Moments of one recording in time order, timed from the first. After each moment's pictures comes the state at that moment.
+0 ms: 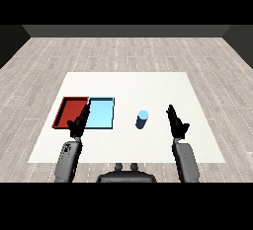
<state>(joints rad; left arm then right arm) -0.05 0.10 -0.01 -1.55 0.02 -0.02 0.03 -0.03 -0.10 -0.01 -1.57 -0.01 -0.02 -0.04</state>
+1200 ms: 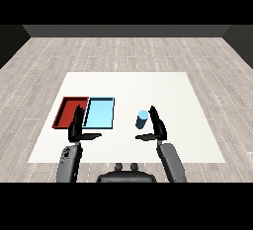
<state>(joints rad) 0.02 0.04 0.05 -1.56 0.04 -0.01 -0.37 -0.05 0.00 0.19 -1.47 -0.06 -0.05 -0.33</state>
